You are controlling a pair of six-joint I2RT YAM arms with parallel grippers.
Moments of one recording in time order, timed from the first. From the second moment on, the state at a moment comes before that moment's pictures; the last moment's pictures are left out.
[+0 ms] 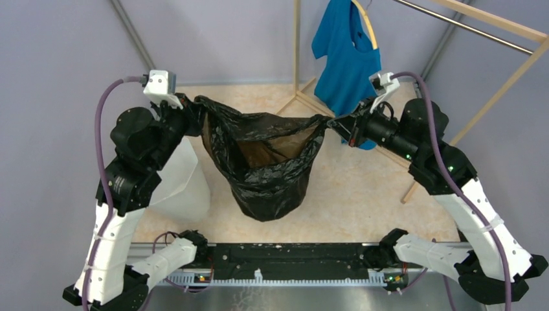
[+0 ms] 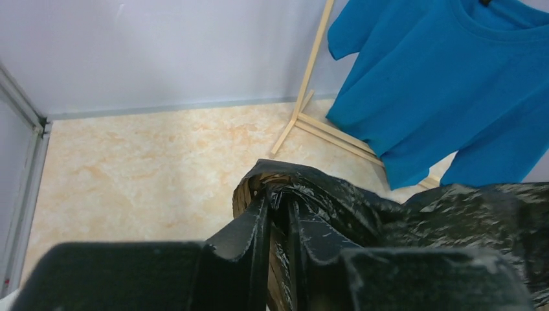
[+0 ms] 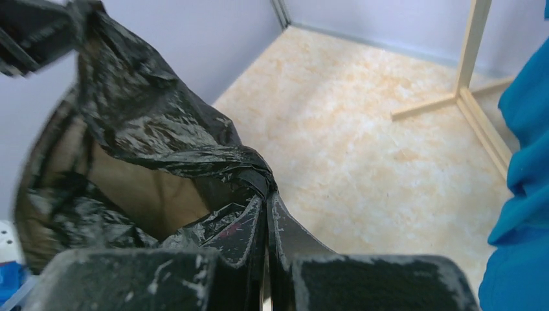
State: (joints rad) left arm -0.42 0.94 1.55 -0.66 -0.11 -0.20; right arm 0.64 0.98 1.41 -0.57 -0.17 0.31
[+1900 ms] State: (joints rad) left arm -0.49 0.98 1.31 -0.96 0.01 -0.37; right arm 0.64 0.88 1.69 -0.35 -0.04 0.27
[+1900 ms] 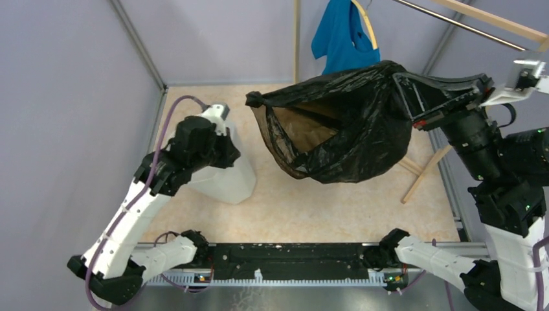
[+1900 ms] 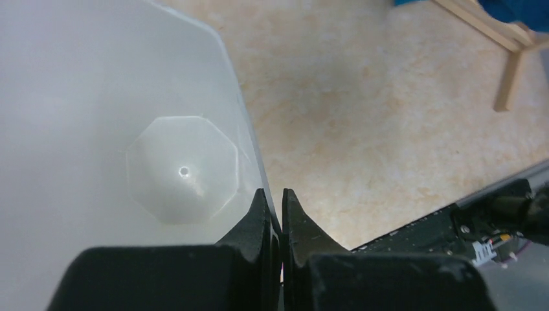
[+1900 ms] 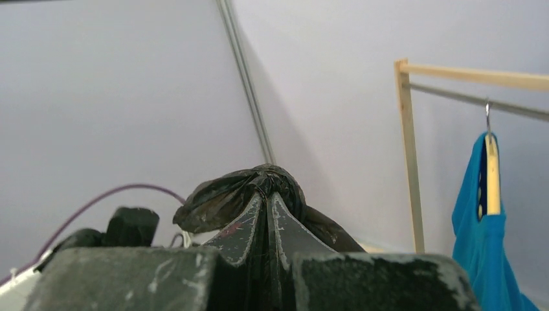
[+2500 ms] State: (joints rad) left arm -1.03 1.25 1.38 -0.67 -0.15 -0.47; right arm 0.64 0.87 1.74 -0.20 0.06 0.27
